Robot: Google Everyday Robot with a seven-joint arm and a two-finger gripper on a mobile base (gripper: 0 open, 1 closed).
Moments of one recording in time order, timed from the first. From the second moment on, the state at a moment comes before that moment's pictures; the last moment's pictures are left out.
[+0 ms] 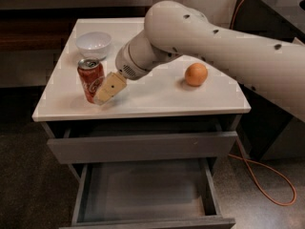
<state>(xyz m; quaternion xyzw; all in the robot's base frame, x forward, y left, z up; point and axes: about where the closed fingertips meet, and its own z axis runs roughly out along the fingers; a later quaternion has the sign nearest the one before) 0.605 0.096 0.874 -0.54 0.74 0.16 0.37</state>
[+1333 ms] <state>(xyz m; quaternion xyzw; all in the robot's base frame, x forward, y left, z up) 0.583 0.167 0.901 -0.59 0.70 0.20 0.35</state>
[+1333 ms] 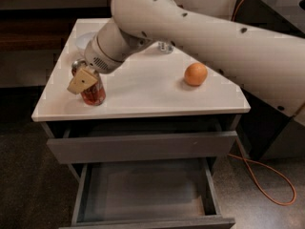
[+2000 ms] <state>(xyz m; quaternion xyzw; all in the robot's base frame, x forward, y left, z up) 0.552 0.167 0.910 -0.62 0.70 0.18 0.31</state>
